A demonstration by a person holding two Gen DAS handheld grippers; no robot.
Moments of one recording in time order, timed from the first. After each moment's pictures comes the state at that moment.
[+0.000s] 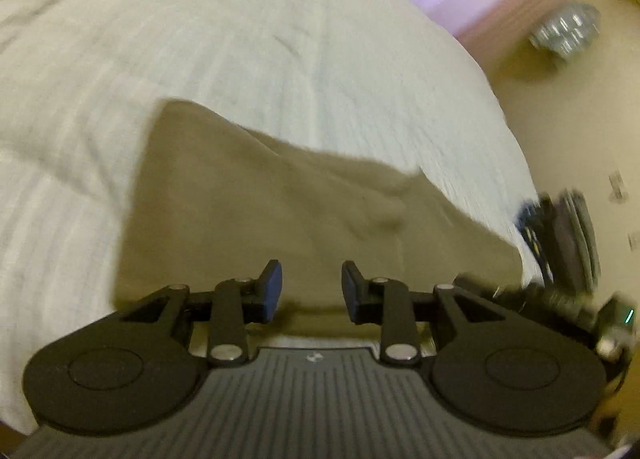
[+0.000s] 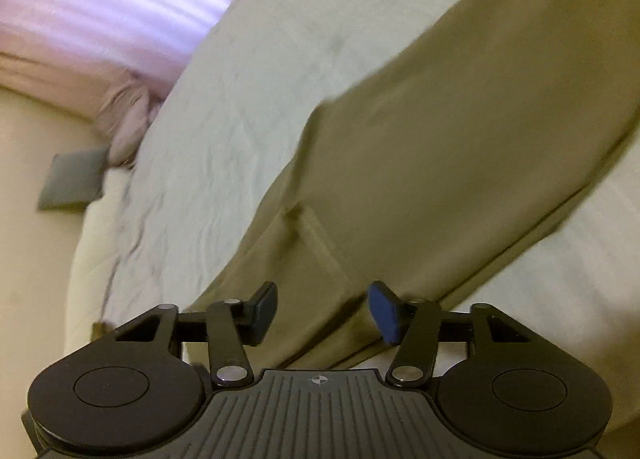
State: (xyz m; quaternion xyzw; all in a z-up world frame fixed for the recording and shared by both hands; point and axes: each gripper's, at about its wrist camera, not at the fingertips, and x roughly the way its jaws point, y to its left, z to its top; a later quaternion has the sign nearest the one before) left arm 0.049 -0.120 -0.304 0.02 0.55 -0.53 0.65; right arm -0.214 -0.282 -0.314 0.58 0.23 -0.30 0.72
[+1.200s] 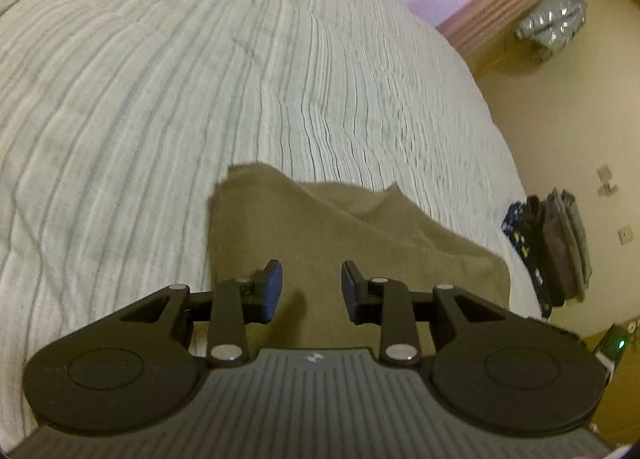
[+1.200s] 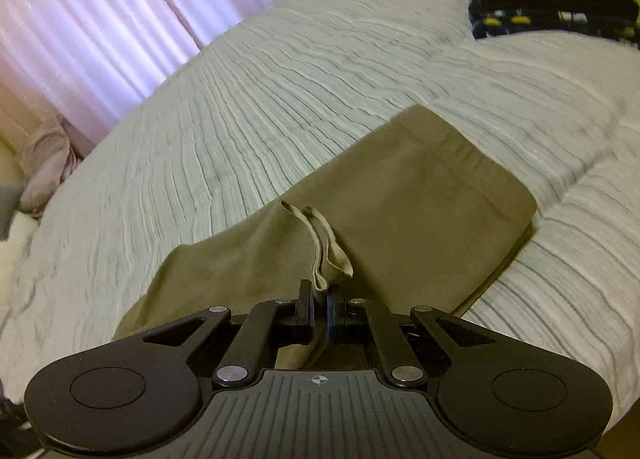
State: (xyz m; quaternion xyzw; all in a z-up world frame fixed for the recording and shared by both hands) left arm 0.035 -0.179 -0.307 0.04 0.54 -0.56 0.62; right arm -0.296 -0.346 -0.285 0.43 0.21 -0.48 0.73
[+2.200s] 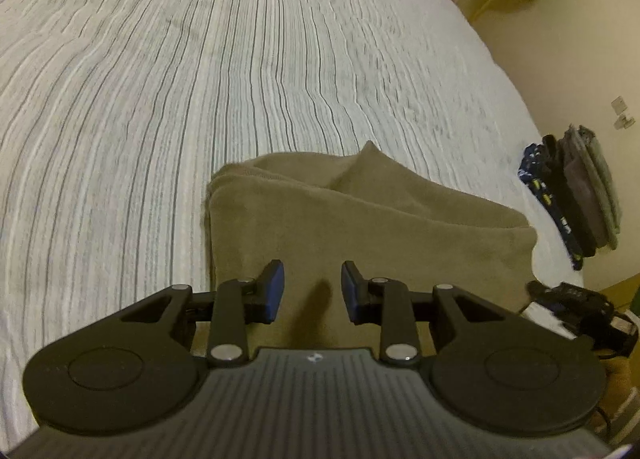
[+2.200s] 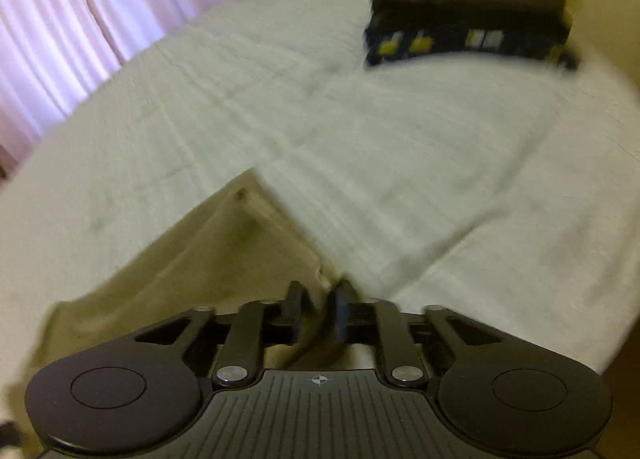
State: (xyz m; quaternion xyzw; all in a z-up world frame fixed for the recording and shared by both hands) left arm -0.014 -0.242 -0.310 0.14 0.53 -0.58 0.61; right arm -0.370 -0.392 -0.286 0.36 0.26 -0.61 0.66
